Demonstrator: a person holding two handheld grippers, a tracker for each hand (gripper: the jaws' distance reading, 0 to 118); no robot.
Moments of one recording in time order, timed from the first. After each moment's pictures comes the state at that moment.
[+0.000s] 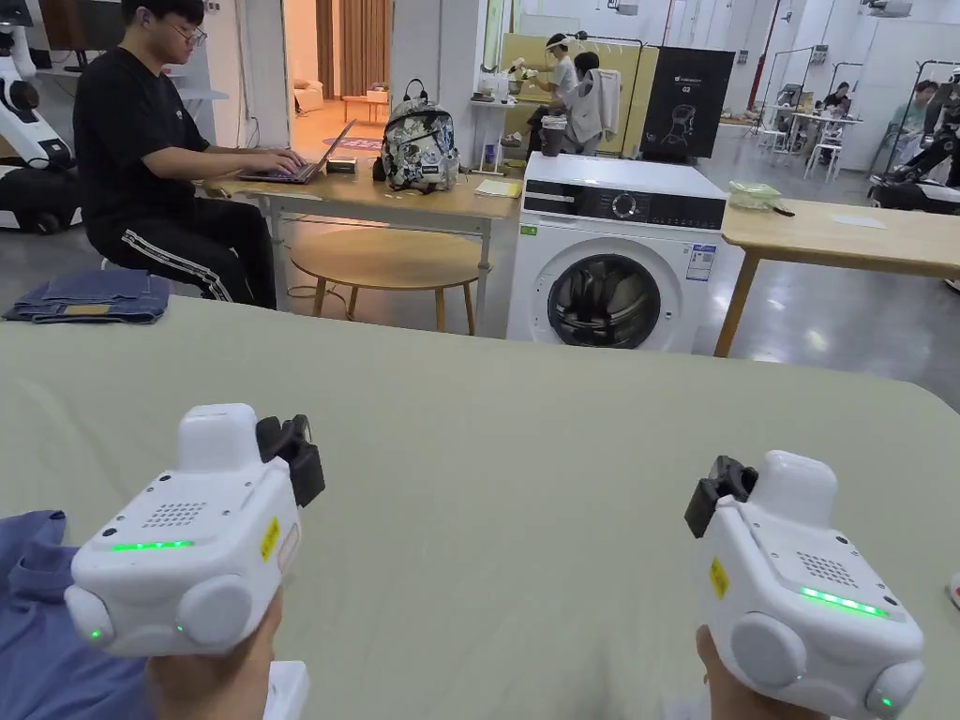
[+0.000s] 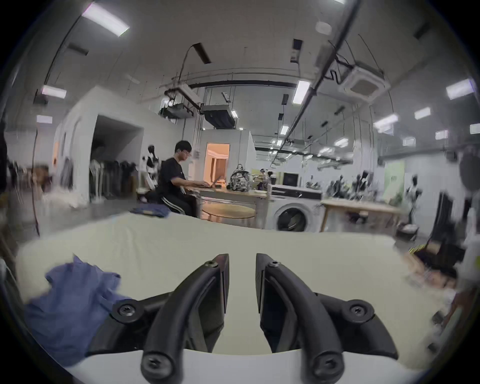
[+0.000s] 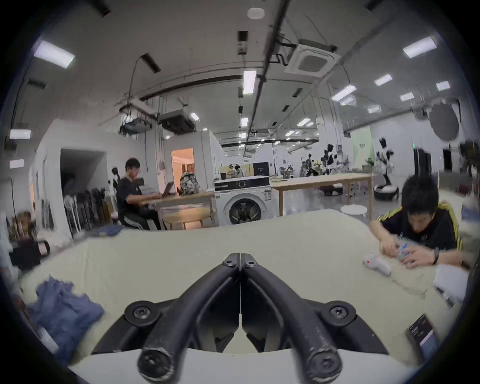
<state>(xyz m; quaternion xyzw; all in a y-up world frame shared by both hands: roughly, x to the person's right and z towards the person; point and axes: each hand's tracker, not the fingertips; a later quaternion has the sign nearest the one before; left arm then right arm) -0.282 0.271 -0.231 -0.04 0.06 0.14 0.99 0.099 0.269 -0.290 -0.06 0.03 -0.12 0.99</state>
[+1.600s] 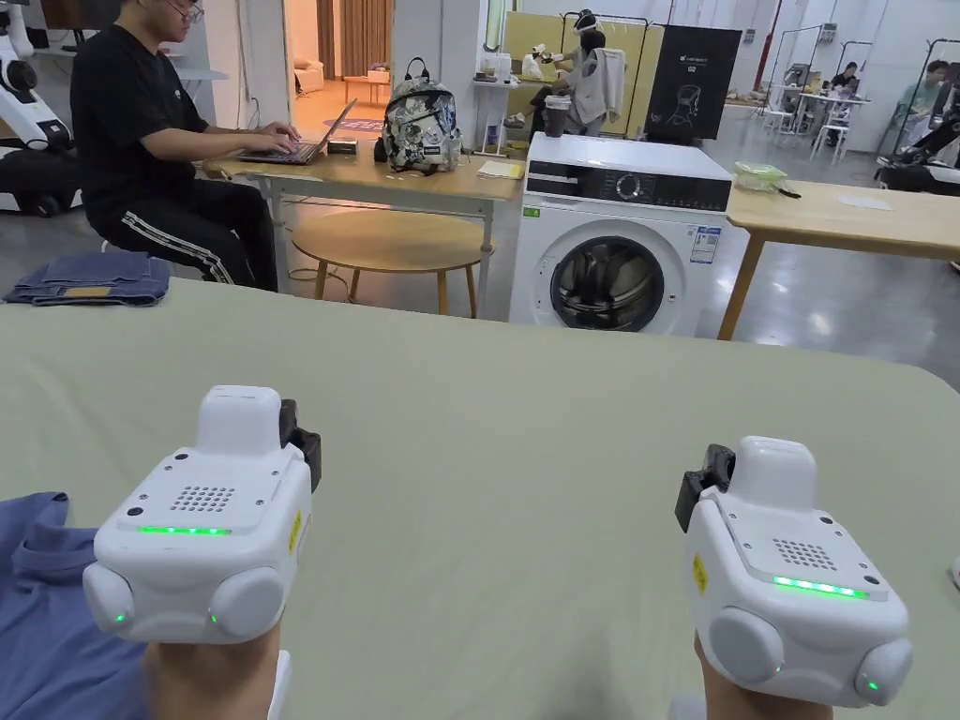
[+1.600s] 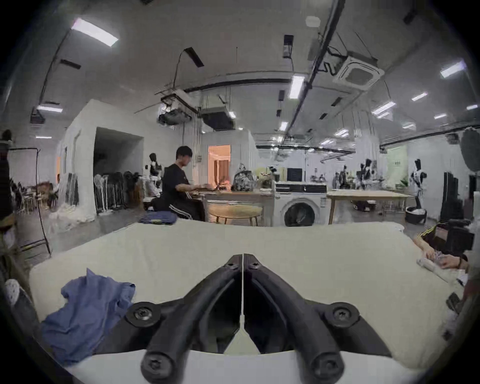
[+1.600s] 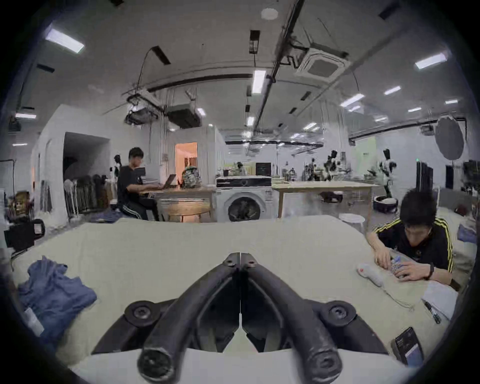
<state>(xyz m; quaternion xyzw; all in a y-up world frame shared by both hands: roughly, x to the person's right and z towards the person) -0.261 0.273 -0.231 -0.06 0.11 0.01 0.99 0.082 0.267 -0.287 -0.07 0.02 -0.01 1.00</state>
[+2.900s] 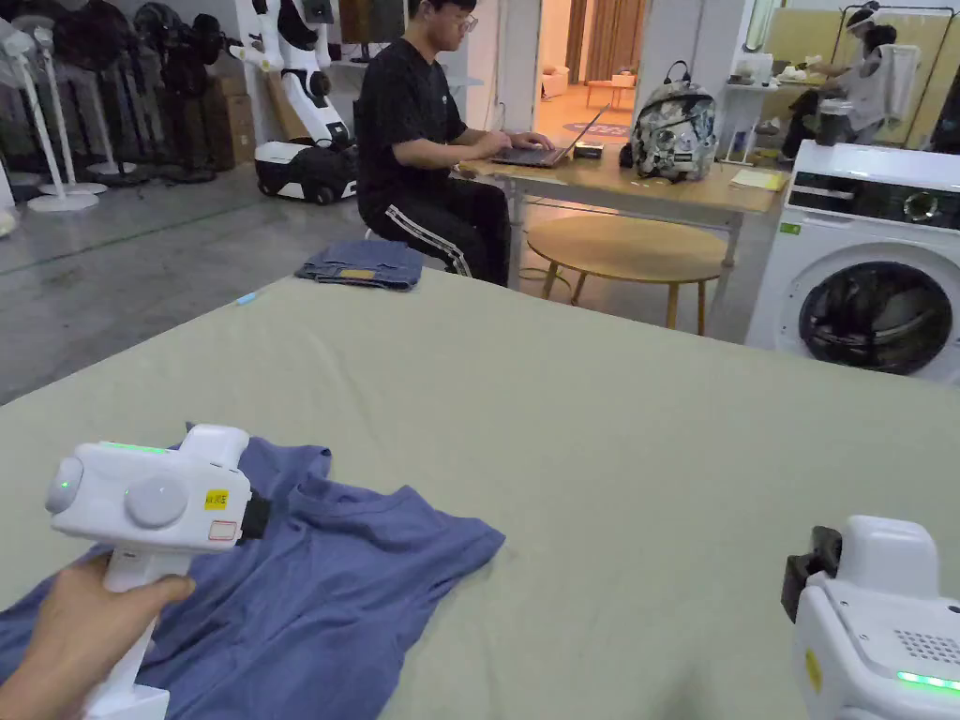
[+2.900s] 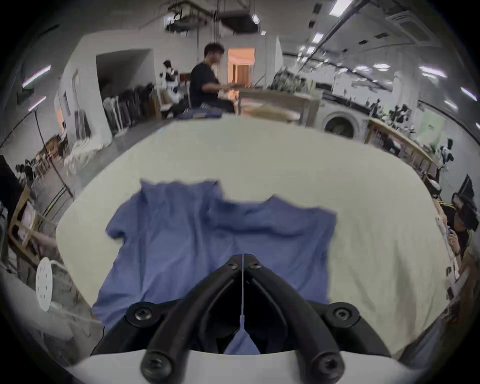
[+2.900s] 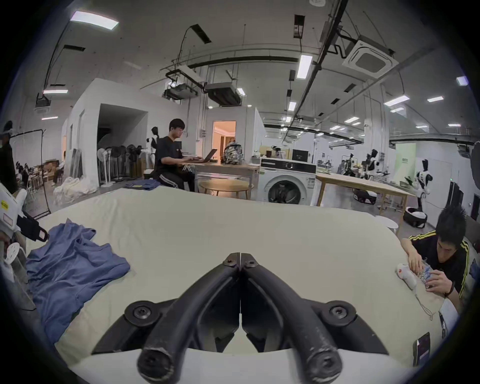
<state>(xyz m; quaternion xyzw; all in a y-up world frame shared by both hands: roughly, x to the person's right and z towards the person) -0.537 0.213 -0.172 -0.40 0.17 0.10 0.89 -0.024 0.230 -0.290 -0.13 0.14 0.05 0.98</state>
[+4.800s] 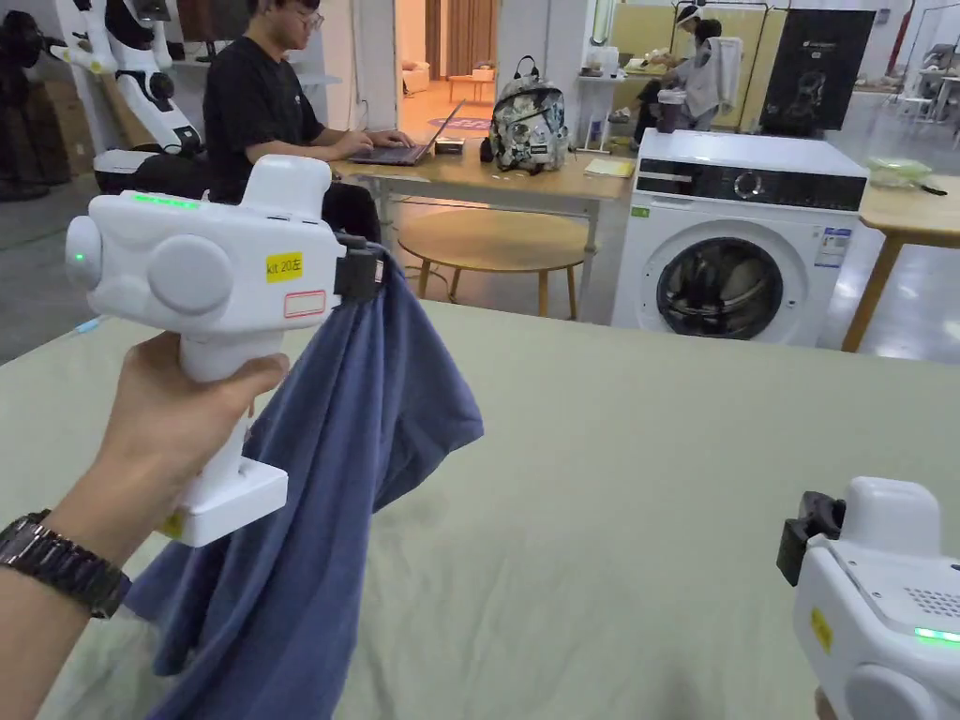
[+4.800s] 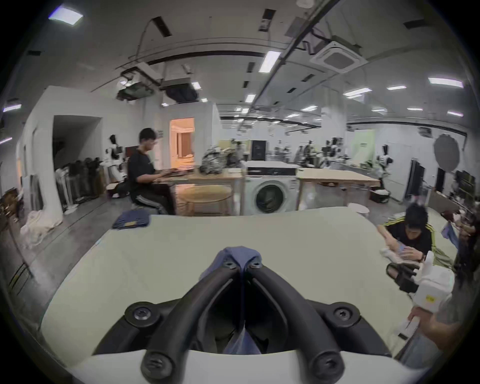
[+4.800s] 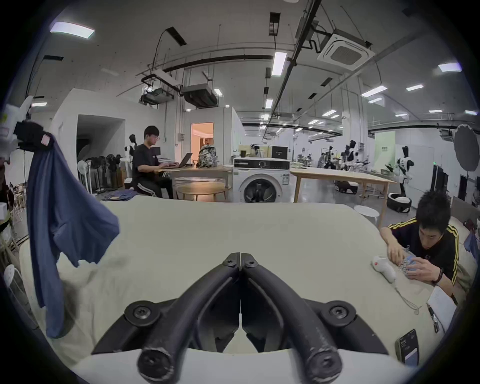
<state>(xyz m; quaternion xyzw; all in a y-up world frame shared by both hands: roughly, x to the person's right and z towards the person) -0.328 0.435 -0.277 -0.15 -0.06 0.01 0.99 0.073 0.266 -0.289 -0.13 0.07 0.01 0.99</state>
